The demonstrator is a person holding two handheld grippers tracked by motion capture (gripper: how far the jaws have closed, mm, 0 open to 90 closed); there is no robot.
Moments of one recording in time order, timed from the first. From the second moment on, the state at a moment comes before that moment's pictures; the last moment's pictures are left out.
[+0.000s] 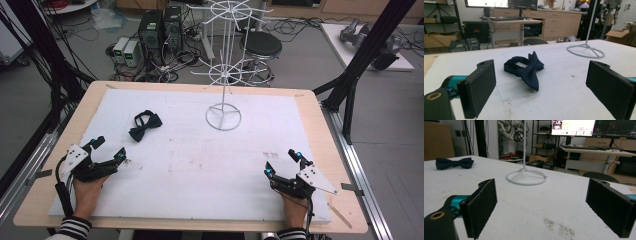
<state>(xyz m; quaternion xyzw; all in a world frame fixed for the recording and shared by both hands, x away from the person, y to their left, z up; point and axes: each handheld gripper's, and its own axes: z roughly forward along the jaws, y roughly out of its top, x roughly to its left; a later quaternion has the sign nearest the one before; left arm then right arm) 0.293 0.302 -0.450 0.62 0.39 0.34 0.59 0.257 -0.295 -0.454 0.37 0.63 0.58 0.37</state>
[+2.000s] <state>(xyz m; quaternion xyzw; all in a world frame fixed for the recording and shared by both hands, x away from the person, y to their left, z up) 0.407 0.293 -0.413 0.78 0.44 0.18 0.41 0.255 -0.296 -0.454 0.37 0.62 0.59 0.37</state>
